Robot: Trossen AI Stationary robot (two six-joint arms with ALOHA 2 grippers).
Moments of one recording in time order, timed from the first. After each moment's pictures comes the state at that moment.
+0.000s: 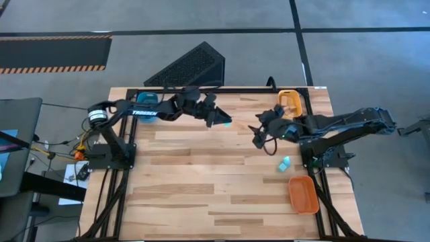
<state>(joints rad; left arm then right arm) 0.37 1.72 1.06 0.48 0.58 -0.71 0.11 1.09 0.91 -0.49 0.65 0.37</state>
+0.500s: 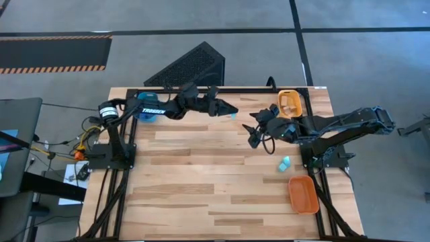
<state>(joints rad) 0.40 1.84 1.12 0.85 0.63 -1.01 0.10 1.12 0.91 -0.32 0.65 0.31</state>
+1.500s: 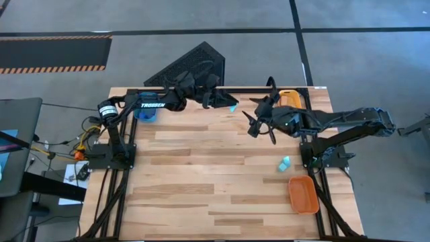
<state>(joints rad) 0.45 1.84 1.26 0.91 0.83 -1.02 0.02 1.12 0.99 -0.22 0.71 -0.14</state>
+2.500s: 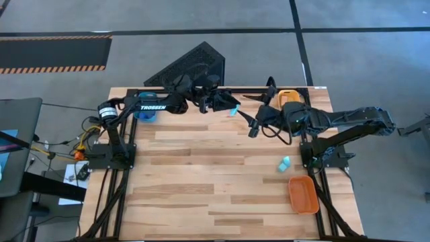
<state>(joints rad) 0.39 1.83 1.30 1.01 0.80 -1.01 0.07 1.12 1.02 0.03 0.59 -0.51</state>
